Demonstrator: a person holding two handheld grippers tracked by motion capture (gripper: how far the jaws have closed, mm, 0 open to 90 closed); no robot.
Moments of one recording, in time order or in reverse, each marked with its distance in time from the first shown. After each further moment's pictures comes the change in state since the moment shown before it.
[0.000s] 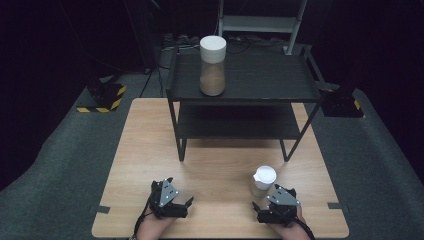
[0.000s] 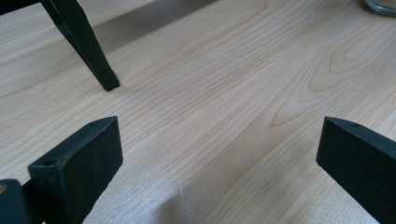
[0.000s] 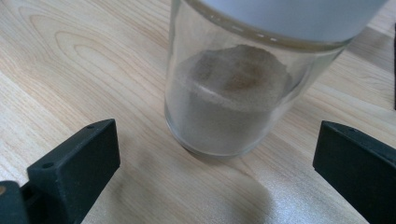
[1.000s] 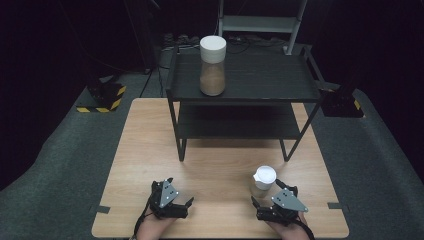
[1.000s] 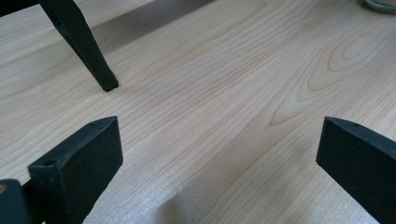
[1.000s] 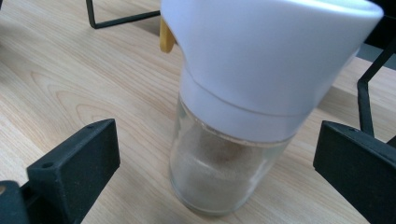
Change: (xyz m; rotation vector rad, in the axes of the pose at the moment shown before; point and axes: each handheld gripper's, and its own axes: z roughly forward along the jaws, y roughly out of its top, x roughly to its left) left arm 0.000 0.001 0.000 0.005 -0.001 0.007; right arm 0.009 -0.017 -0.012 -0.215 -0.031 0.021
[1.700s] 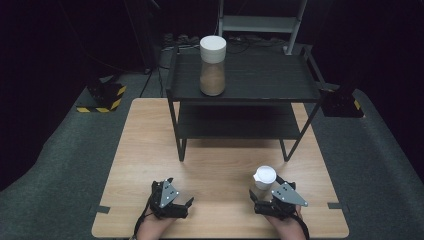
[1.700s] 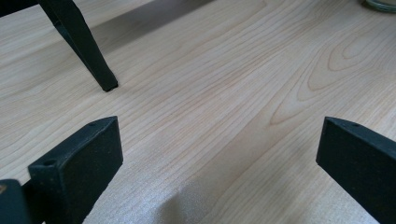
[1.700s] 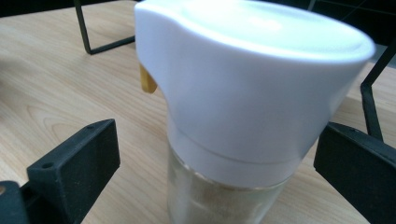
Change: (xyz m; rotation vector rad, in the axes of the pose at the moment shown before) left arm 0.000 0.000 0.000 0.000 0.000 0.002; right arm -0.004 0.001 0.011 -0.047 -0.005 0.085
